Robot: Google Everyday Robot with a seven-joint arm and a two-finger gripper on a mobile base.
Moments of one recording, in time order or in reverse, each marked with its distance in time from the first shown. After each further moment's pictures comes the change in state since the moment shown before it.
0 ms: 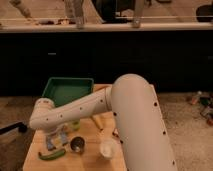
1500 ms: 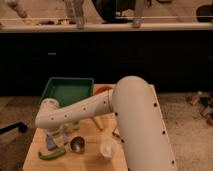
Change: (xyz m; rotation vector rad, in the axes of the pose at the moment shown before) arm 0.005 -0.004 0.021 -0.015 -0.035 -0.012
